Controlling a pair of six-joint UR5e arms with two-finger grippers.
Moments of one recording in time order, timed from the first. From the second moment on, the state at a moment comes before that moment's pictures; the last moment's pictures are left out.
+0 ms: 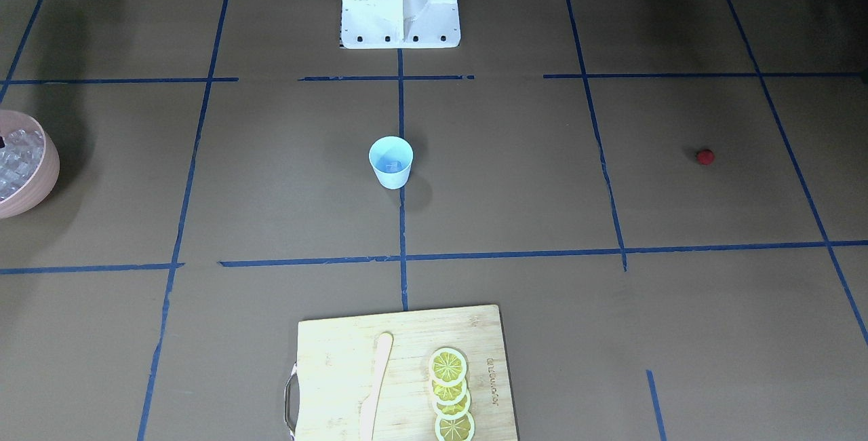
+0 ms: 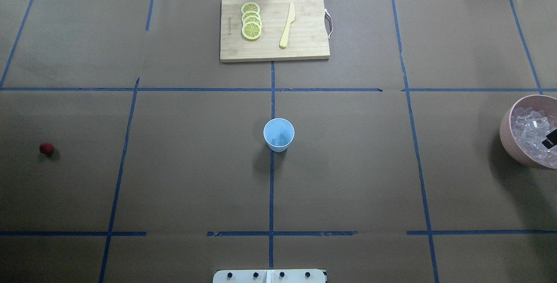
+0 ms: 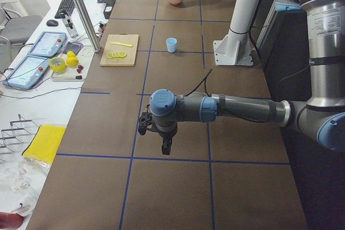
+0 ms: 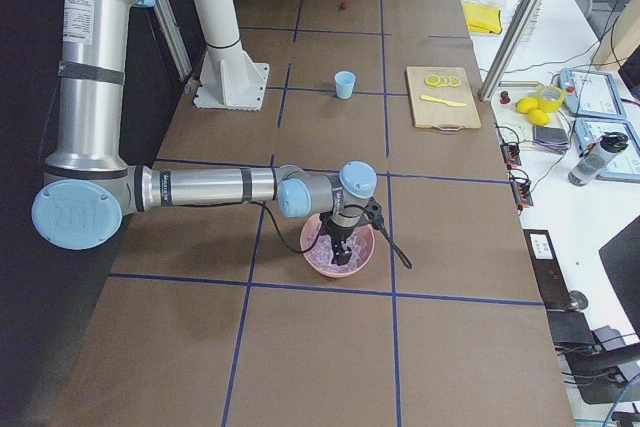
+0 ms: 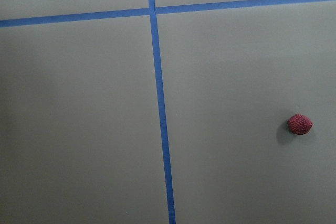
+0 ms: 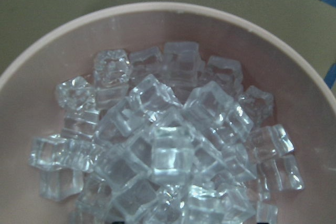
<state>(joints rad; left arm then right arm) -1.54 -1.39 -1.85 -1.46 -2.41 0.09 1.21 -1.69 1.67 -1.44 2.29 -0.06</state>
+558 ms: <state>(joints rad) -1.54 -1.39 -1.85 -1.46 -2.41 0.09 1.21 -1.69 1.66 -1.36 2.30 0.00</state>
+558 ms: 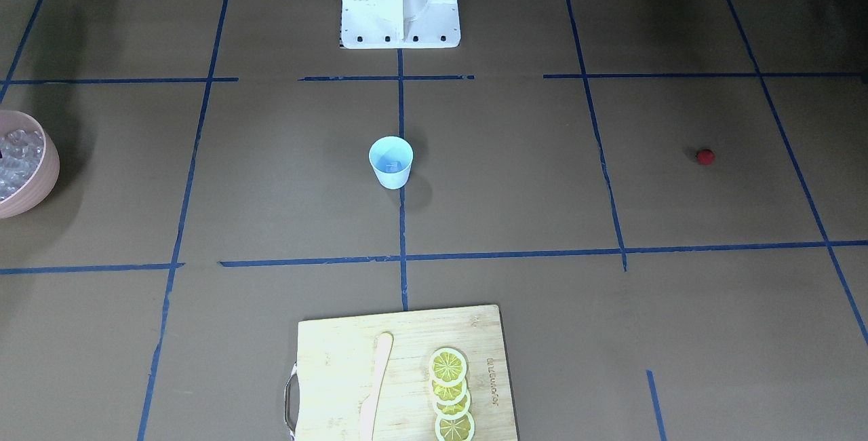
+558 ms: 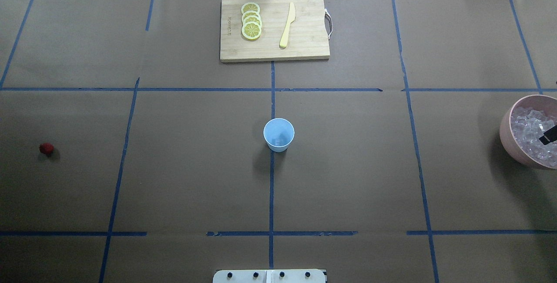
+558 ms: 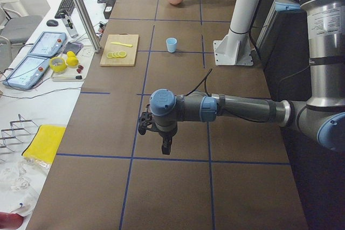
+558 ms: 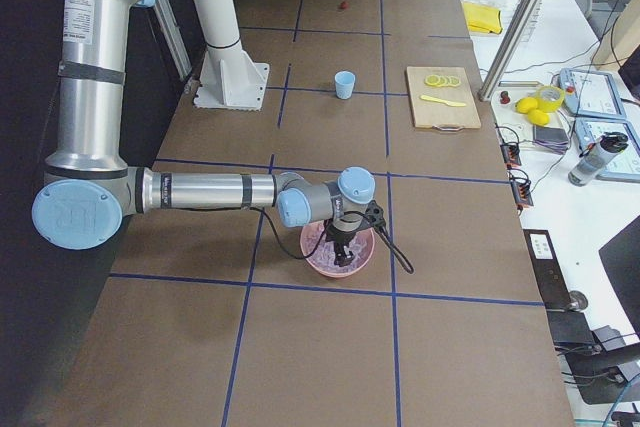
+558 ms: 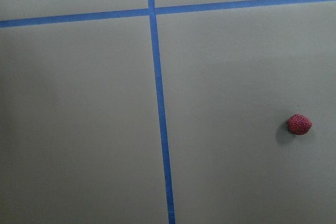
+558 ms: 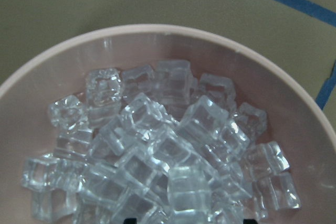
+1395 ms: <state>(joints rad) -1.54 -1.39 -1.85 -1.46 -2.41 0.09 1.22 -1.69 1.67 -1.36 2.30 0.01</state>
